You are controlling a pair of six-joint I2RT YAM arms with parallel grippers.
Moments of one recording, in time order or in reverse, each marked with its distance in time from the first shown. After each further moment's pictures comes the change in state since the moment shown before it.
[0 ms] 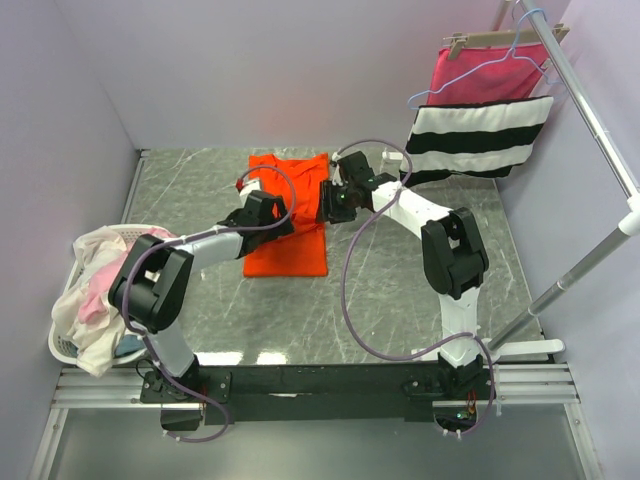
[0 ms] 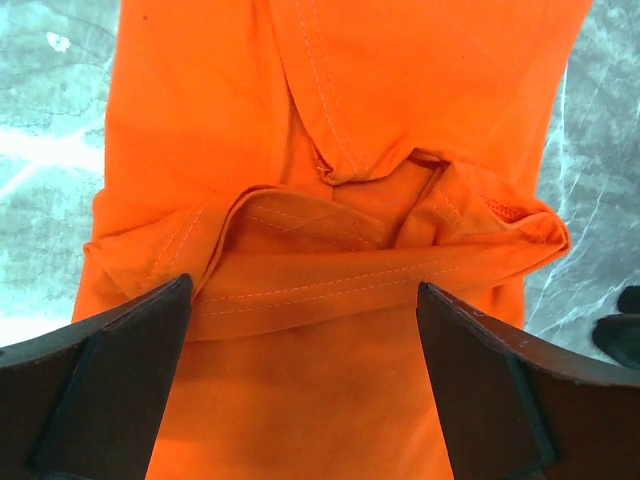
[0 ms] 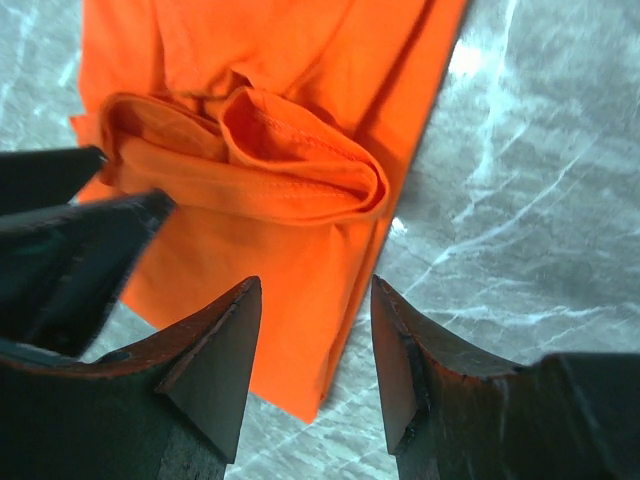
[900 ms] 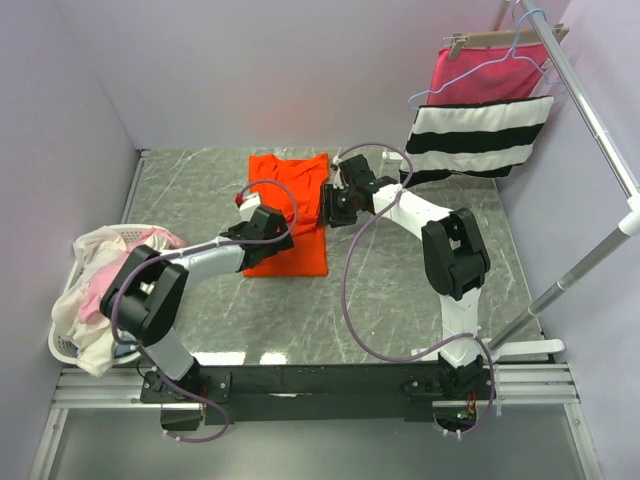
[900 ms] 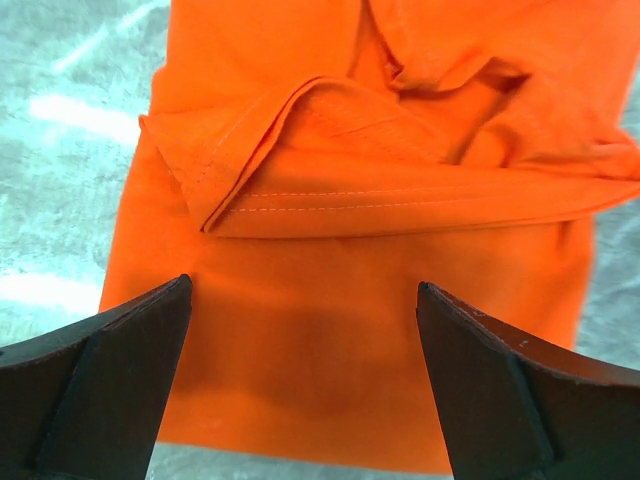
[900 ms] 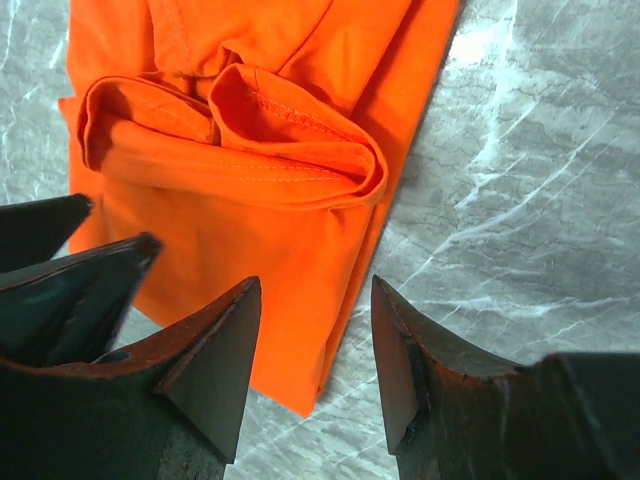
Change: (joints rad) left arm -0.085 -0.097 -0.085 -0.110 -0.145 -0.098; right arm -0.002 -0.011 -0.050 0.018 -0.018 0.001
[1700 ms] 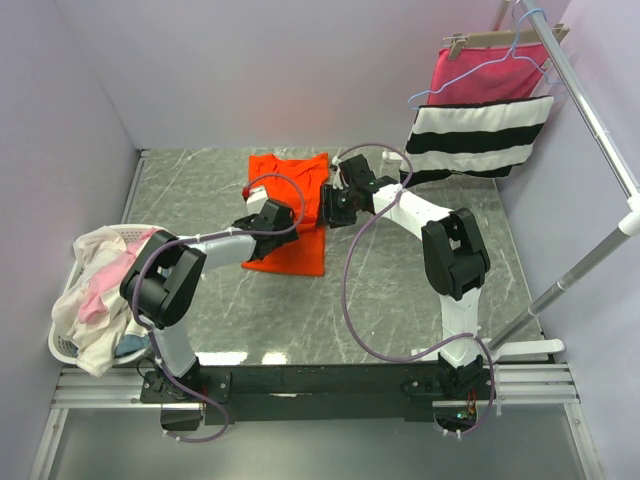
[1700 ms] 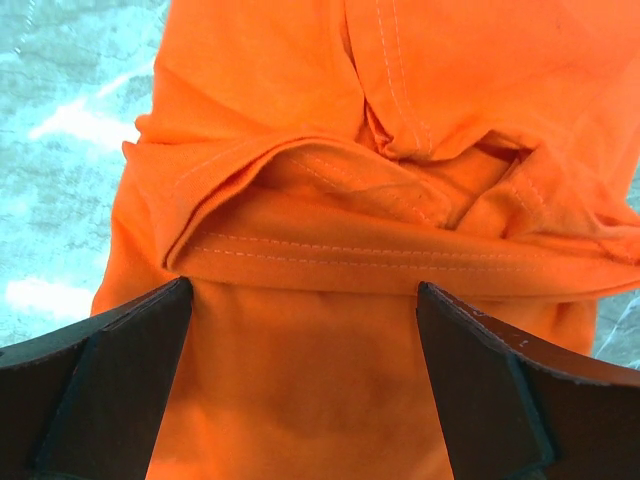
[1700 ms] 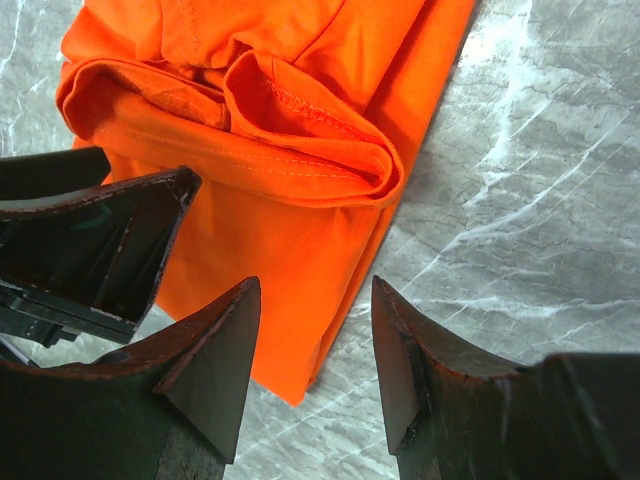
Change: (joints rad) left arm 0.000 0.152 0.113 0.022 -0.066 0.002; right arm 0.000 0.000 0.000 -0.001 -0.019 -0.005
